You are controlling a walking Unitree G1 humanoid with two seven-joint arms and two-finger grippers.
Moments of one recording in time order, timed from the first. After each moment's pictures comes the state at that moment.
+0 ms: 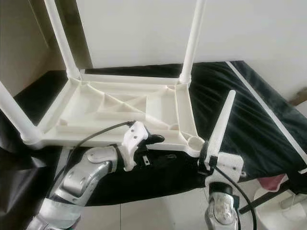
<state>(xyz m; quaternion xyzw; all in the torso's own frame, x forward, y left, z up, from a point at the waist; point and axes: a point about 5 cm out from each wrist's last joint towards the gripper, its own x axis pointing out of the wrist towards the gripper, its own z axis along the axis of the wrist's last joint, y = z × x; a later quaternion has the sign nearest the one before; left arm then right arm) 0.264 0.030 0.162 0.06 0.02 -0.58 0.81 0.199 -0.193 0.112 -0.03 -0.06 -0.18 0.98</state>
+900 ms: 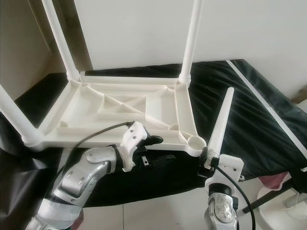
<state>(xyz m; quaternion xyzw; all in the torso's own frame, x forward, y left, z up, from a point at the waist) 0.264 0.032 0.160 0.06 0.04 -0.58 0.81 0.217 -0.197 0.100 0.00 -0.02 -0.16 0.99</state>
